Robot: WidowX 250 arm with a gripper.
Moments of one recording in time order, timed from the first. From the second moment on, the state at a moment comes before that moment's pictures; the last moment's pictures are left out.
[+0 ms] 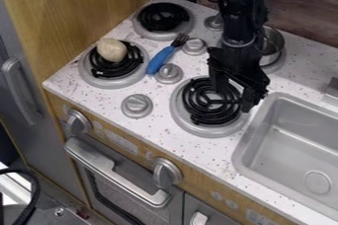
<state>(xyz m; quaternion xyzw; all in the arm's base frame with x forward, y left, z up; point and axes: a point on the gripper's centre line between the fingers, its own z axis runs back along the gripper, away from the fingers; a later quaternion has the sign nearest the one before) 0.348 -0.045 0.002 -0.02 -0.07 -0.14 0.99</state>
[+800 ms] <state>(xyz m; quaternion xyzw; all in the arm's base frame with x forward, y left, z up) 0.391 0.063 -0.009 -0.01 -0.06 -0.01 1.00</state>
